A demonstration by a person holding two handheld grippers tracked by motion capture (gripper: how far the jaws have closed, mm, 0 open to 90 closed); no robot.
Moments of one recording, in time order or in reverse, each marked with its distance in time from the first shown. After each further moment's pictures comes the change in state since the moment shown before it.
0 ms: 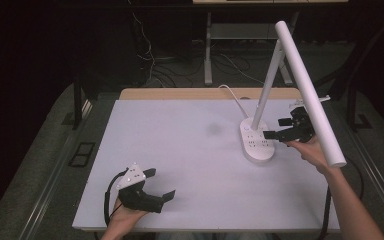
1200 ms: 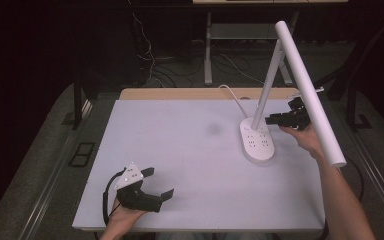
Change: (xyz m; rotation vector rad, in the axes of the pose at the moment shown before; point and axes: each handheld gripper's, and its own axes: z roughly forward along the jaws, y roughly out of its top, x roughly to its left) left arm 0.002 0.000 -0.003 -0.021 0.010 -0.003; right arm -0.052 0.012 0.028 0.012 -0.049 0.045
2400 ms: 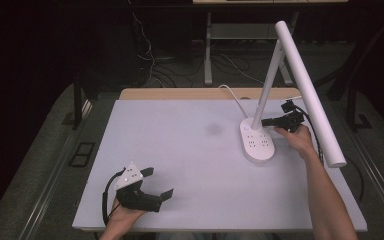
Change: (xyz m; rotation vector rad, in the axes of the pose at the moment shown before) left arm 0.001 0.000 -0.001 0.004 0.008 -0.001; right arm -0.023 -0.011 0.042 0.039 0.048 0.118
